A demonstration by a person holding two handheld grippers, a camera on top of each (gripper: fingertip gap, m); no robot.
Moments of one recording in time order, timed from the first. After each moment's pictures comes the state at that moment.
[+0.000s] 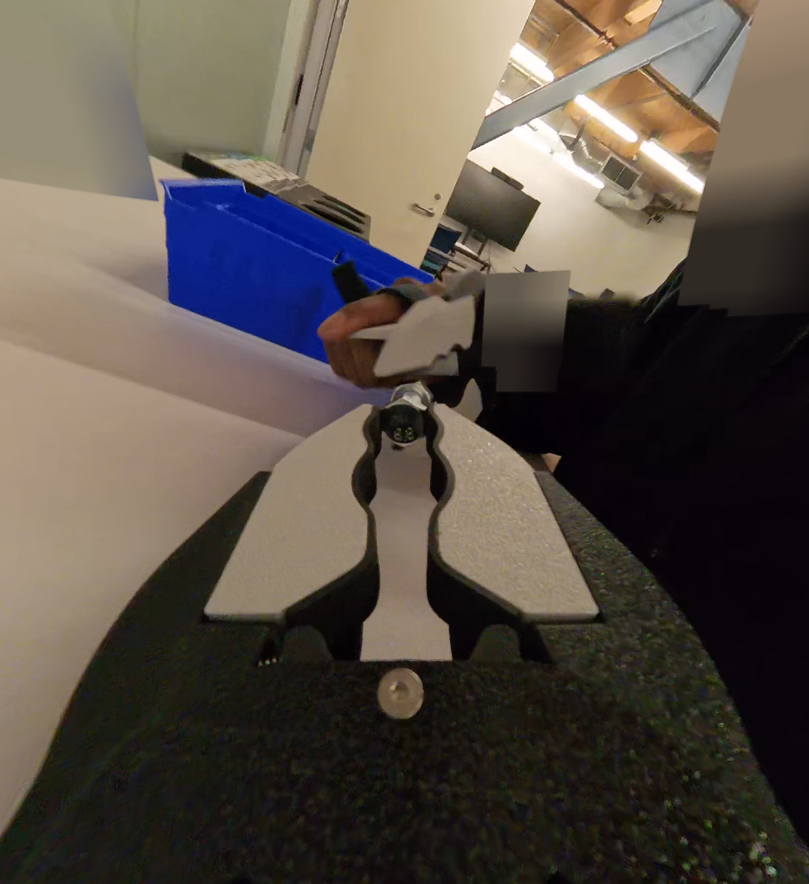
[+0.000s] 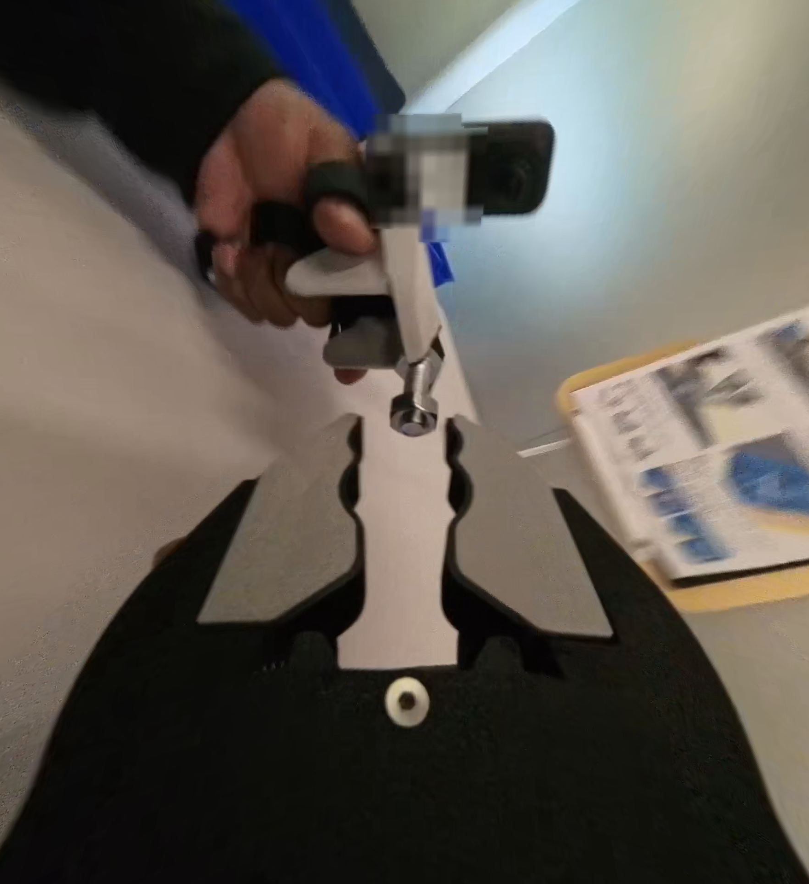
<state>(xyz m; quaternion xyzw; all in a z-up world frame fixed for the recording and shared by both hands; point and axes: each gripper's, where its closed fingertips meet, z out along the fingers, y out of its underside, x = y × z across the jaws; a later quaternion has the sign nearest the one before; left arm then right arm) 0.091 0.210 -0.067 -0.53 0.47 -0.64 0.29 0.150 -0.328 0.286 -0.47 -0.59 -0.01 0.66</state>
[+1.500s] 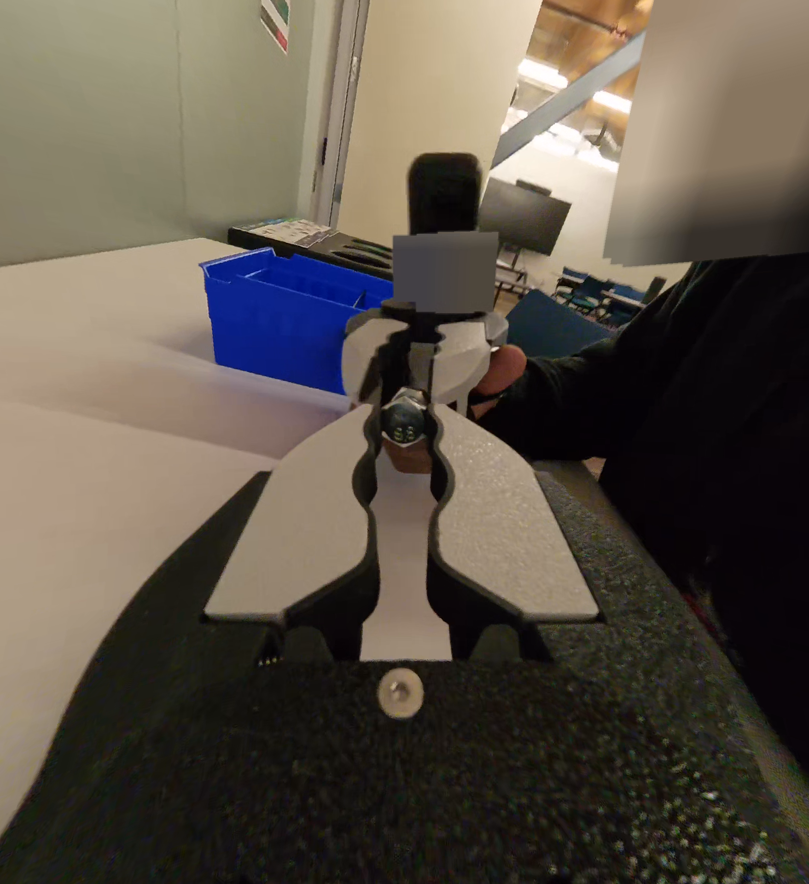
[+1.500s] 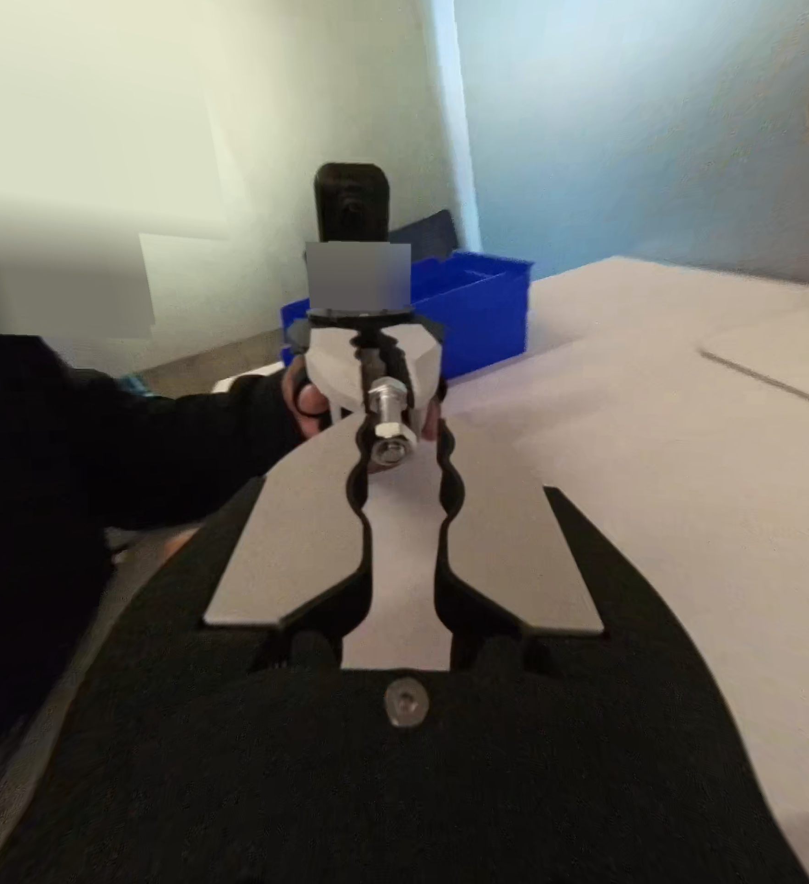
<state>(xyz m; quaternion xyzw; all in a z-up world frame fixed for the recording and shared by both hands) 0.090 0.212 -0.052 -0.51 0.49 -0.61 0.37 0.147 -0.326 0.294 -0.63 -0.32 0.47 0.53</state>
